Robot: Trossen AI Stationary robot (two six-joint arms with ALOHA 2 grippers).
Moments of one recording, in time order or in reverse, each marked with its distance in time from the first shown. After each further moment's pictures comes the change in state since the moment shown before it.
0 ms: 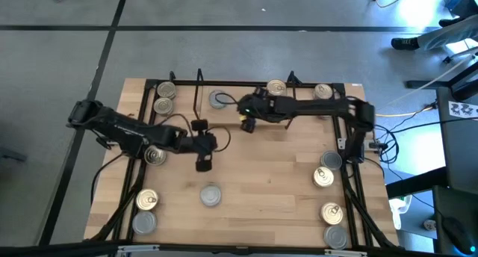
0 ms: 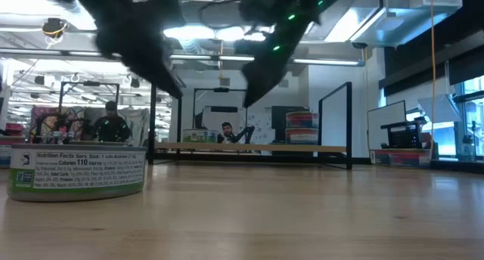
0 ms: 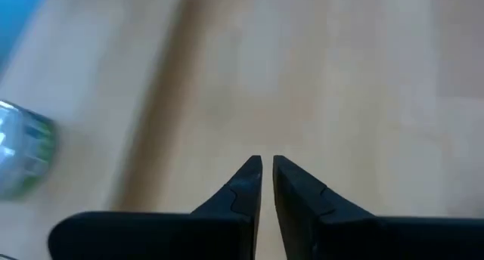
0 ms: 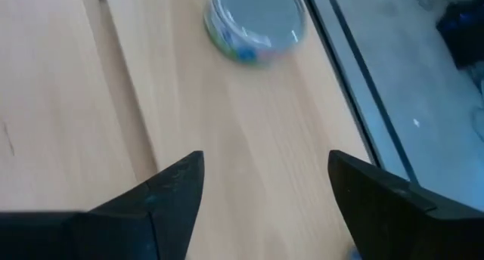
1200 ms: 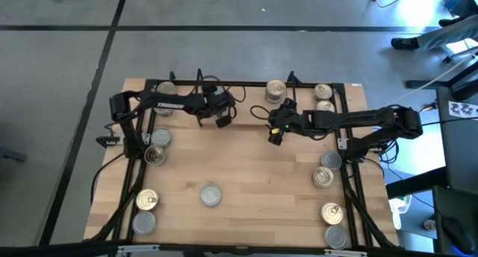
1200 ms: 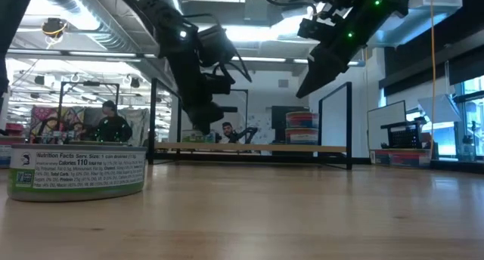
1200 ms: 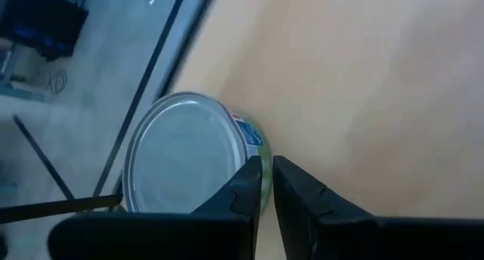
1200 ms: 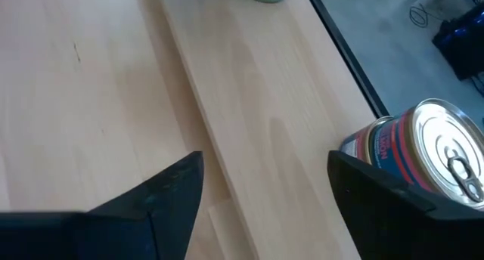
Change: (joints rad) left arm 0.513 0.437 0.310 -0.013 -0.154 0.211; right arm 0.091 -0.478 -0.547 0.192 0.015 0.065
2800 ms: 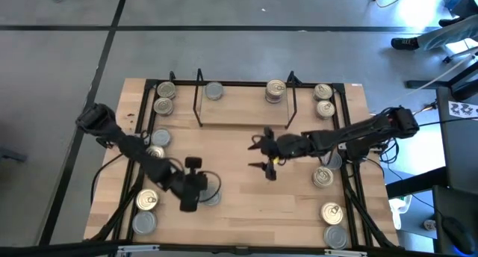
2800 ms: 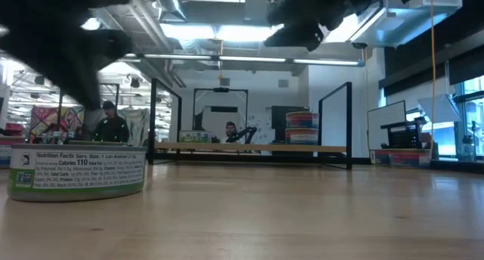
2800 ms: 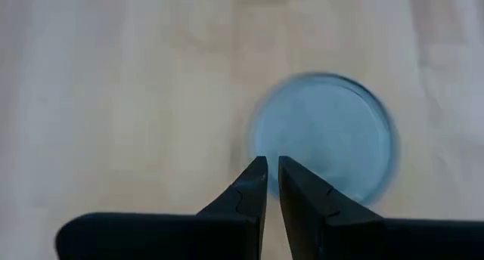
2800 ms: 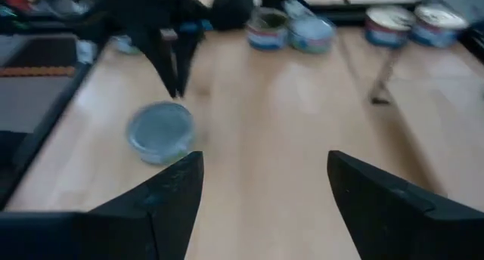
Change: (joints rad) left arm -0.967 -0.280 -0.253 -0.086 0.194 -0.608; right arm 0.298 0.070 0.000 0.412 -0.316 0.120
